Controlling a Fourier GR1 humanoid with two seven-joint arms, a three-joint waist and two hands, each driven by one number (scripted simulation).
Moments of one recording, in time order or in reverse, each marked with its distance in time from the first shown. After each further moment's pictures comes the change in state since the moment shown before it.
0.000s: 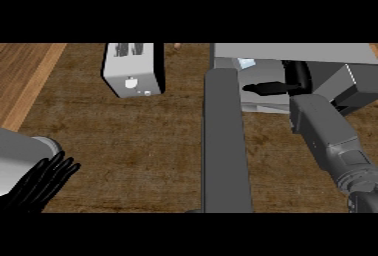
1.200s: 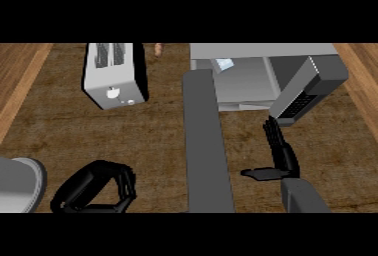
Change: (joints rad) left arm -0.181 -0.068 -0.238 0.274 -0.515 0.086 -0.245; right arm 0.581 0.182 0.089 -0.216 -0.034 0.236 -0.204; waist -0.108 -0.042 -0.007
